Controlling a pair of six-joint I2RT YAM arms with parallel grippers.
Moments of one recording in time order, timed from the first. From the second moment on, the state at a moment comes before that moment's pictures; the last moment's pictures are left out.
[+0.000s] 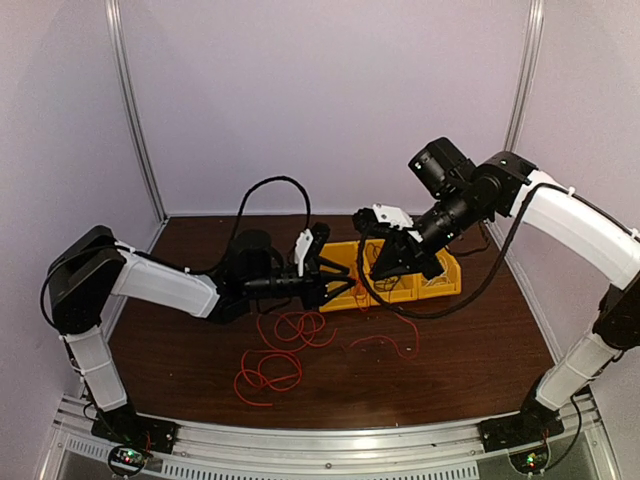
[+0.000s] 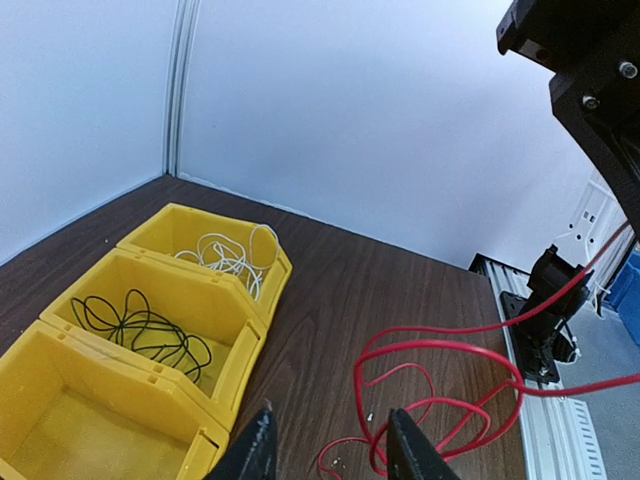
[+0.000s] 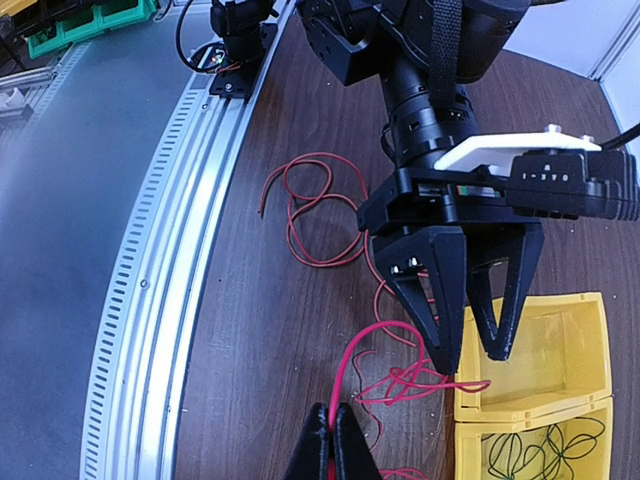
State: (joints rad) left arm -0.86 1.81 0.95 0.77 0.50 -0.17; right arm 0.75 1.55 1.66 -1.11 -0.62 -0.78
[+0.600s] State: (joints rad) left arm -0.82 1.84 0.97 0.85 0.73 -0.22; right arm 0.76 1.55 1.66 -1.11 -0.61 -0.78
